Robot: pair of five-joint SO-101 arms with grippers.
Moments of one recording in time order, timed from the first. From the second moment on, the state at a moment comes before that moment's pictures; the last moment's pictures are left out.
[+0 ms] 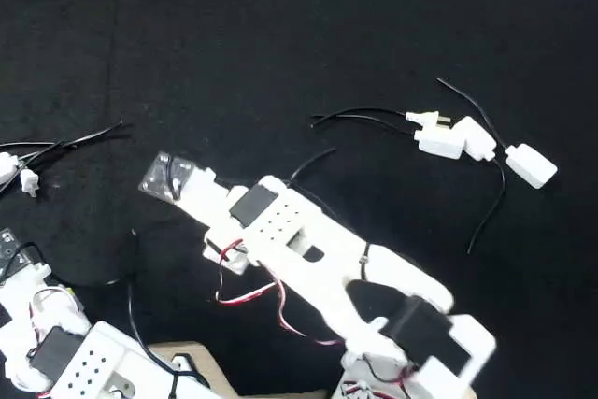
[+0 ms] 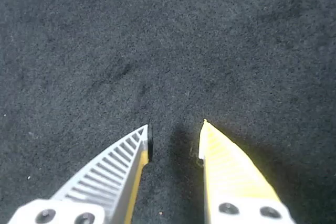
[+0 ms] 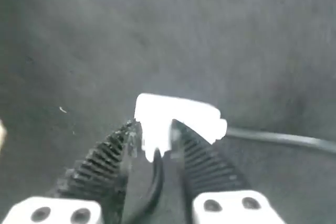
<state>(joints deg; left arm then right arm) -66.6 -102.8 96.4 68.8 -22.6 -48.1 -6.6 34.2 59.3 15.7</state>
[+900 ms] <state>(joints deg) -66.6 -102.8 96.4 68.8 -22.6 -53.5 -6.7 37.4 59.0 49.9</state>
